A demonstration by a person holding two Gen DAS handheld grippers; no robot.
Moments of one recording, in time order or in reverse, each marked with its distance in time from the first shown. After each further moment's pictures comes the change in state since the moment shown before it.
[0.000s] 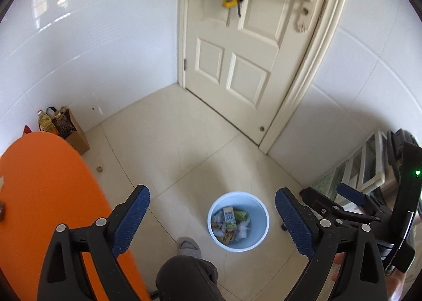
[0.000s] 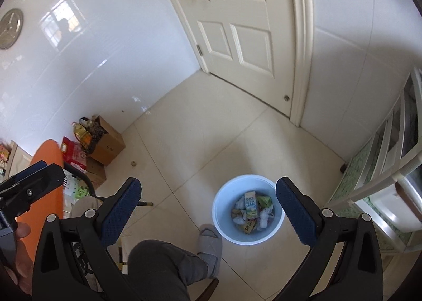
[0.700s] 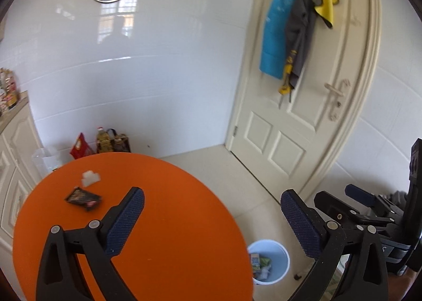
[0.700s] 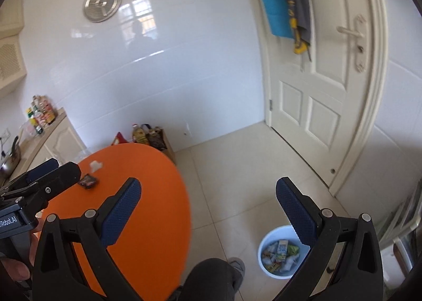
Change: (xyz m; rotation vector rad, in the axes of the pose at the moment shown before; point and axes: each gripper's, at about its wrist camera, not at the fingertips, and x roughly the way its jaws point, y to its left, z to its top) left arm -0.286 0.110 -0.153 -0.221 -0.372 0.155; right arm -0.113 0.217 -0.010 -0.339 -0.211 0.206
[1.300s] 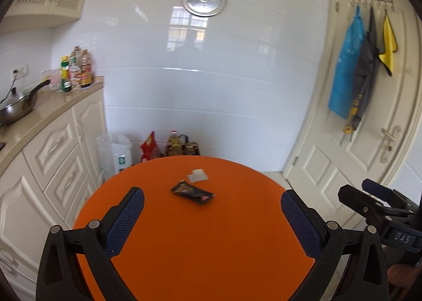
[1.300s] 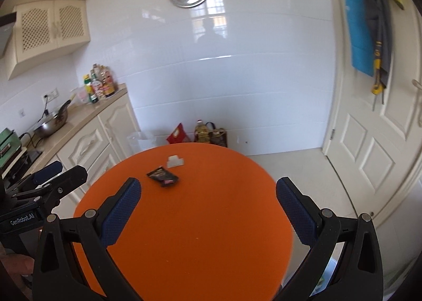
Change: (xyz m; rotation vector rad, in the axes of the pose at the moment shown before) left arm -0.156 0.062 -0.094 -0.201 -0.122 0.294; right arm 0.012 0.164 -0.004 -0.246 -0.008 0.260
